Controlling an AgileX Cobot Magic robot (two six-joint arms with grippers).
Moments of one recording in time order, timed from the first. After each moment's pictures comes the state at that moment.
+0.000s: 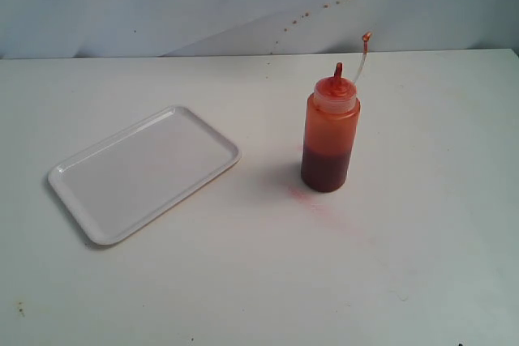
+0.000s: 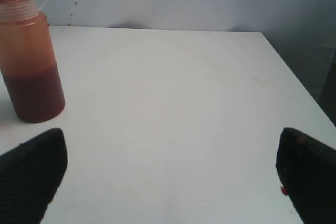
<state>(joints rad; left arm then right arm) 0.00 0.00 0.00 0.12 0.29 -0.12 -0.04 0.00 0.00 0.04 0.34 -0.10</state>
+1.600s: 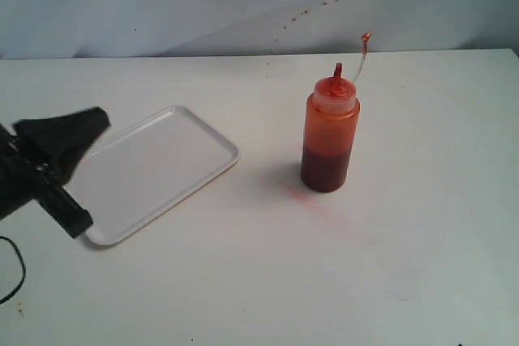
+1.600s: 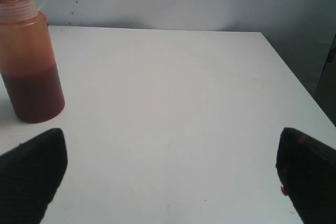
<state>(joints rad) 0.00 1.45 -0.27 0.76 -1.20 -0.18 -0.04 0.00 0.00 0.04 0.34 -0.10</state>
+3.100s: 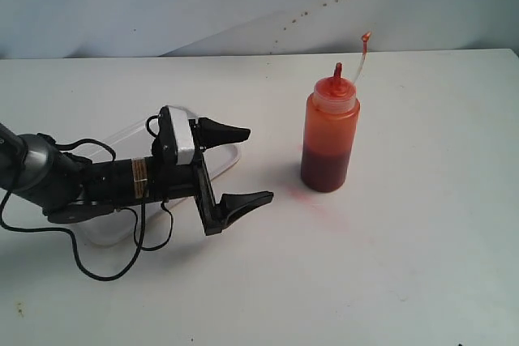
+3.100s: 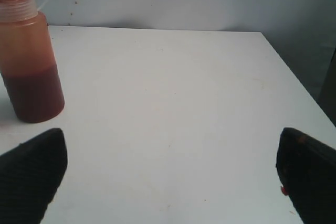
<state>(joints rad) -0.27 2.27 -0.96 1.04 -1.21 -0.16 -0.04 0.00 0.00 0.04 0.34 -0.10</state>
